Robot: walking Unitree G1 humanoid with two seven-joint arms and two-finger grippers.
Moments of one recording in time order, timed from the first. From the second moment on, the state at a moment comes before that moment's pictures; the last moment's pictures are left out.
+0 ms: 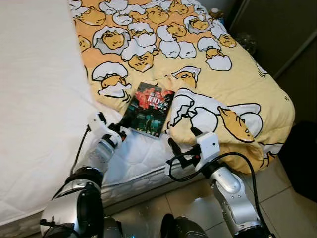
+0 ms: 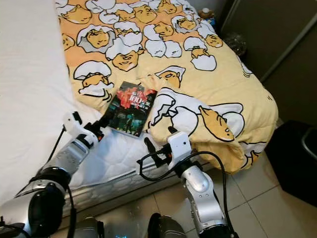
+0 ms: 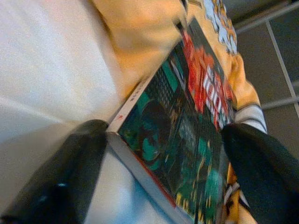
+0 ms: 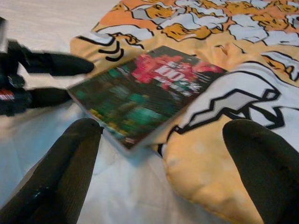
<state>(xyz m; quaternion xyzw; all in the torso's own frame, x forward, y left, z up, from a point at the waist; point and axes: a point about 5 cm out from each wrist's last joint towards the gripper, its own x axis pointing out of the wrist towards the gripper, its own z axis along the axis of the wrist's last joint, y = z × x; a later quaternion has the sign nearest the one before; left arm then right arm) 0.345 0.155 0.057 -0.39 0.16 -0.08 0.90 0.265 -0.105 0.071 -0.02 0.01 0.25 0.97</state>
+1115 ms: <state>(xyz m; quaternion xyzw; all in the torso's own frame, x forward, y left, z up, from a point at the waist) 0.351 0.132 0.068 -0.45 0.12 -0.10 0.88 0.261 -0.106 0.069 -0.02 0.01 0.25 0.97</state>
